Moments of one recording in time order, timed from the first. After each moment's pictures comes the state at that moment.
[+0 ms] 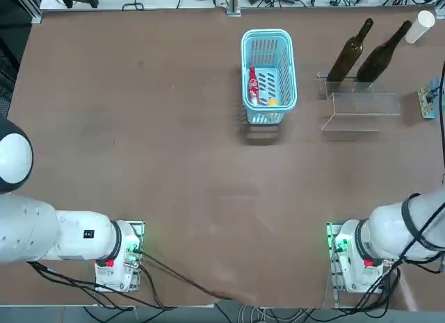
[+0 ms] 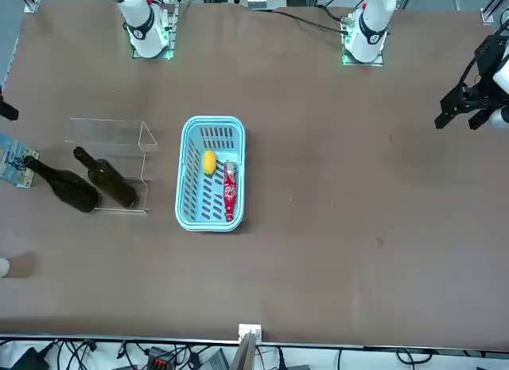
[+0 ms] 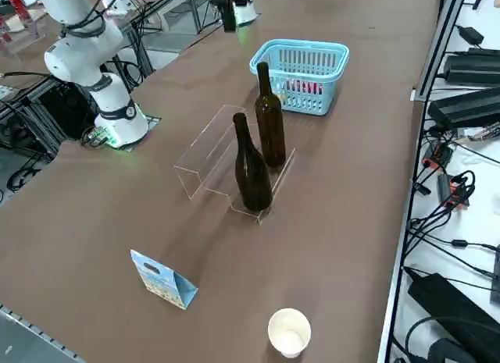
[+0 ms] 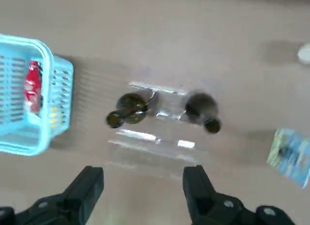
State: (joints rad) arm -0.09 0.17 -0.08 -1.21 0.11 1.35 -0.25
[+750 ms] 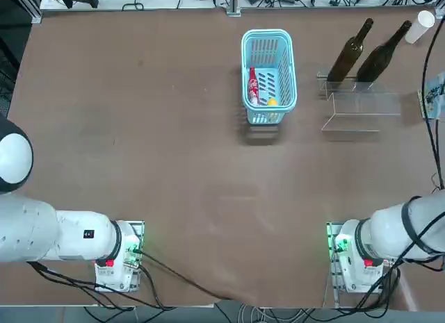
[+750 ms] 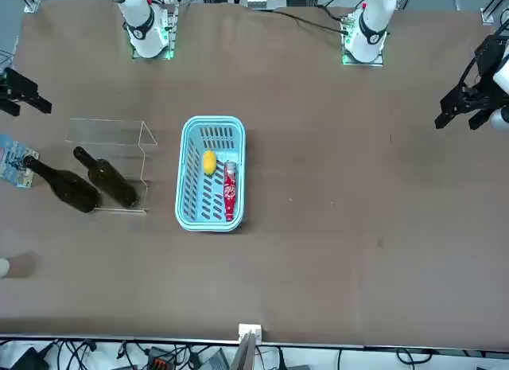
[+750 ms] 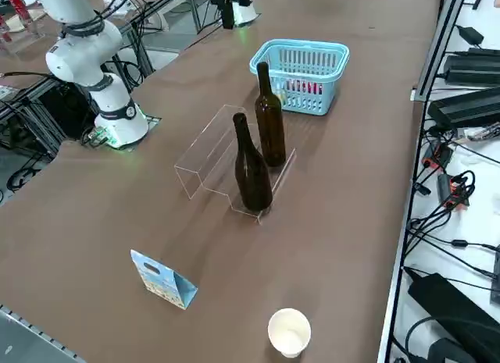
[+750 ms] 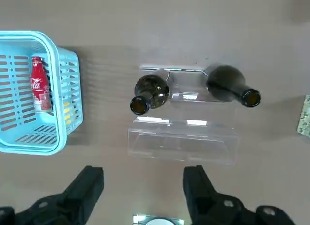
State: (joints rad) arm -0.01 0.10 -0.07 -1.36 0.10 1.37 -0.08
